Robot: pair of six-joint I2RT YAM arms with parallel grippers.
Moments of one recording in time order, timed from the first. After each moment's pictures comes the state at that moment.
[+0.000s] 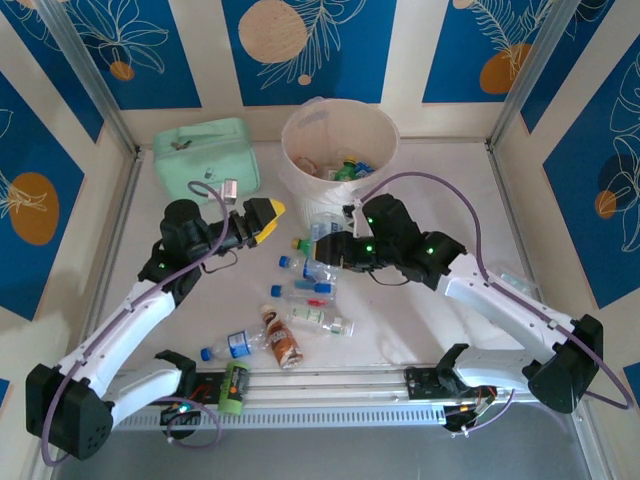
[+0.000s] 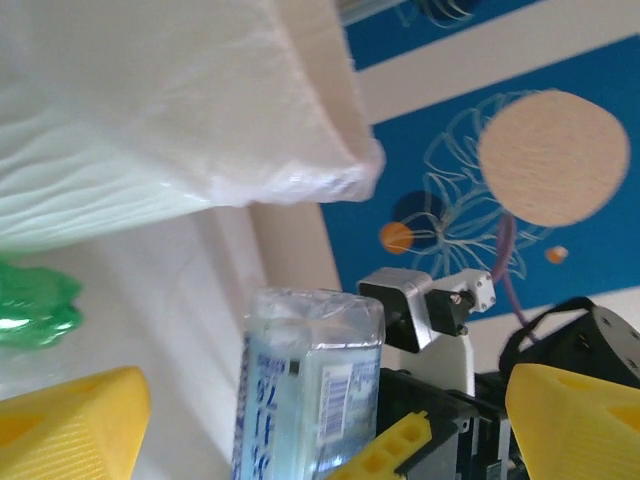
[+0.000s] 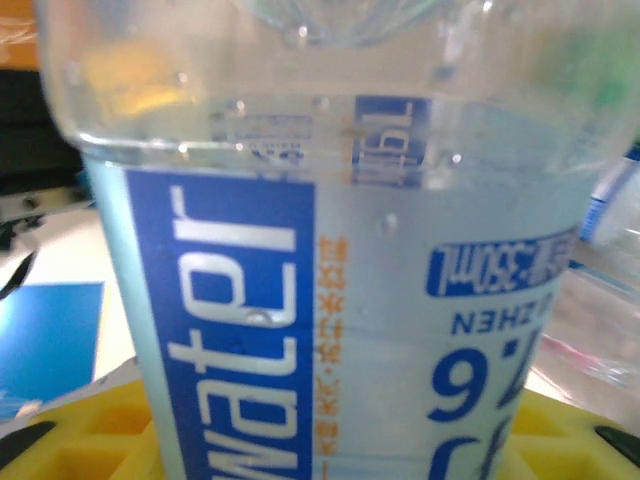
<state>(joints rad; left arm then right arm) -0.39 1.02 0.76 0.18 0.70 -1.15 0.77 1.17 1.08 -0.54 -0.40 0.84</state>
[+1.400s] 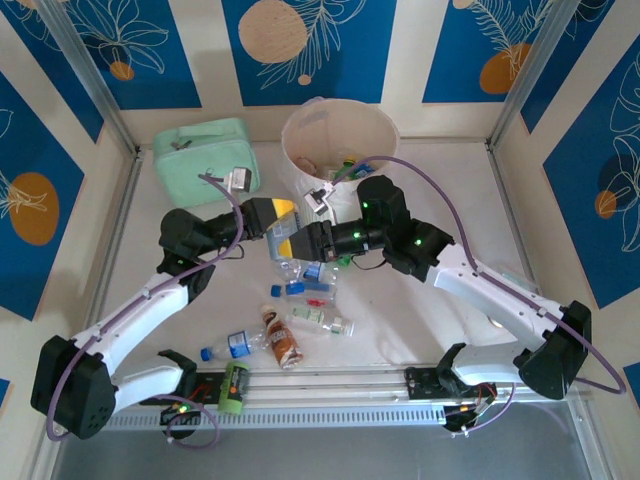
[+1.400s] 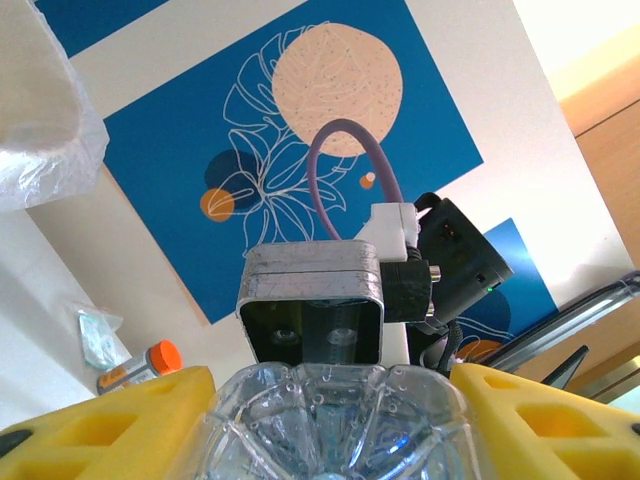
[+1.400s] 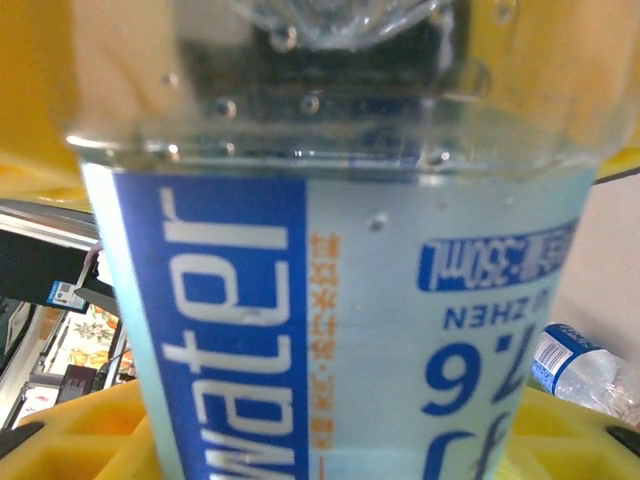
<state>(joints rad) -0.47 1.12 0.72 0.79 0.84 -1.37 0.81 1.26 1.18 -0.22 -0.81 0.87</state>
